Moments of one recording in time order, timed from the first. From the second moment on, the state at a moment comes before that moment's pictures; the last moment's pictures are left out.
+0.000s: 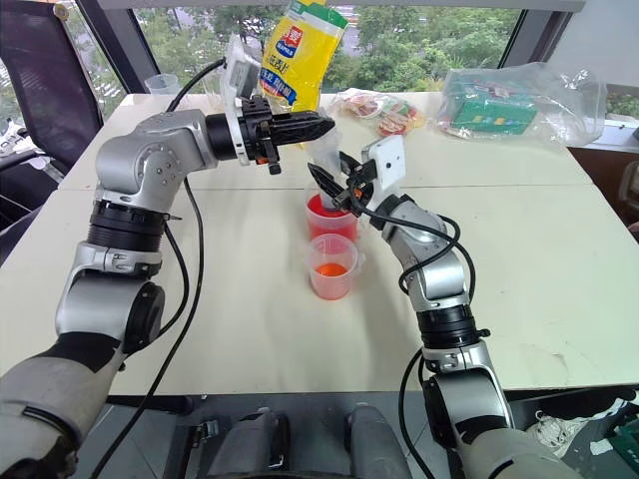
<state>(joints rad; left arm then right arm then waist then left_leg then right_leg) -1.18 0.37 -0.03 0.39 -0.49 0.66 -1.01 -0.66 -0.21 0.03 0.06 0.23 0.26 0.57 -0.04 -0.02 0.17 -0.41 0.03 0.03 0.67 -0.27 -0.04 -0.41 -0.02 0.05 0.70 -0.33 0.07</state>
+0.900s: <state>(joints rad) -1.14 0.40 -0.02 0.28 -0.48 0.64 -1.03 -0.69 -0.23 0.03 0.01 0.26 0.37 0.58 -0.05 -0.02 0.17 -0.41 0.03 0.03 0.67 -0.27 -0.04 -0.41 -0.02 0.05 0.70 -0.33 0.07</state>
